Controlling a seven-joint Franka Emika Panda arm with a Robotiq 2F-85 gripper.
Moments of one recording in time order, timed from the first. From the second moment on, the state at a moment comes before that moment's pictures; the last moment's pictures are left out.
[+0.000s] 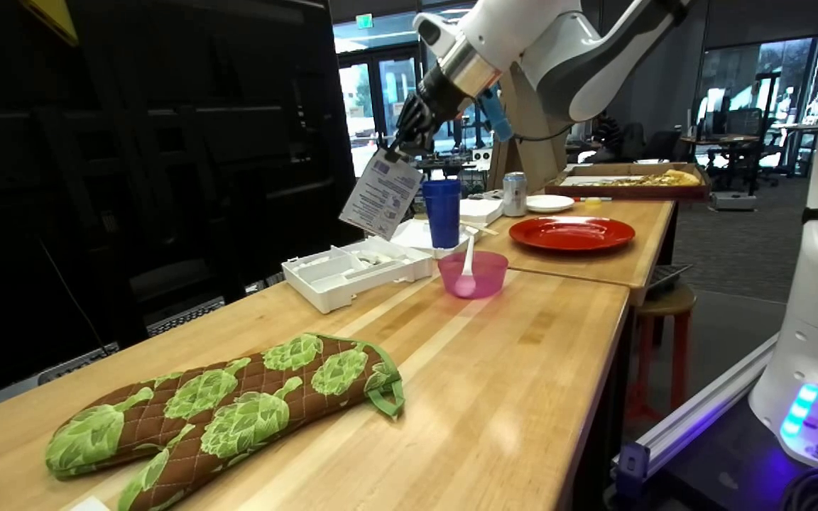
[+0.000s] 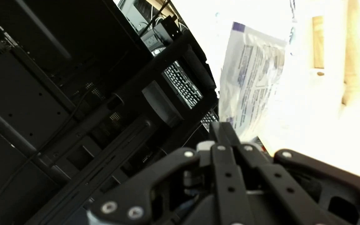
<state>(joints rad) 0.34 -0.28 0.01 -2.51 -1.25 3.22 0.25</state>
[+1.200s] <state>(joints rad) 0.38 -0.47 0.15 -2.78 -1.10 3.30 0.04</state>
